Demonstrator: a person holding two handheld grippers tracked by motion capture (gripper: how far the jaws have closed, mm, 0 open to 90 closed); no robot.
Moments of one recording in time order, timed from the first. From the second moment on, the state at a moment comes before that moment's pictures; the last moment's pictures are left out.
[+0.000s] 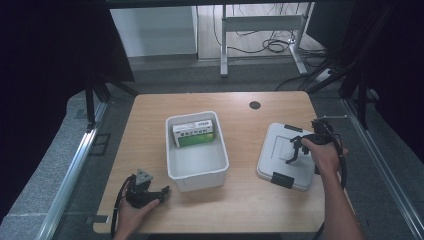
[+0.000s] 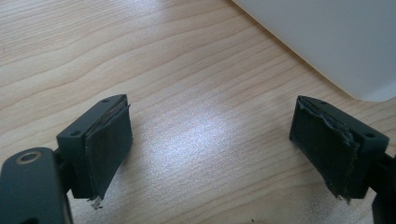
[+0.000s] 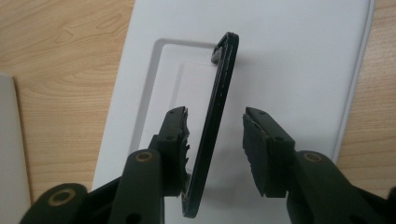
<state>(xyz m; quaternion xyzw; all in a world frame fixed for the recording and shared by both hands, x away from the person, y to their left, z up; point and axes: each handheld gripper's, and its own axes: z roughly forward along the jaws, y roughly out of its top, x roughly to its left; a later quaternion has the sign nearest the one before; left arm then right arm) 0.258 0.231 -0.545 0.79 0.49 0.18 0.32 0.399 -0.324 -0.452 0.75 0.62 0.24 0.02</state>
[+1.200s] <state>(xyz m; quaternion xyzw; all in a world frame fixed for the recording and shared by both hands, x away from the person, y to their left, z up) 0.258 0.231 -0.545 0.79 0.49 0.18 0.32 0.394 -0.318 -0.435 0.77 0.58 0.26 0.00</state>
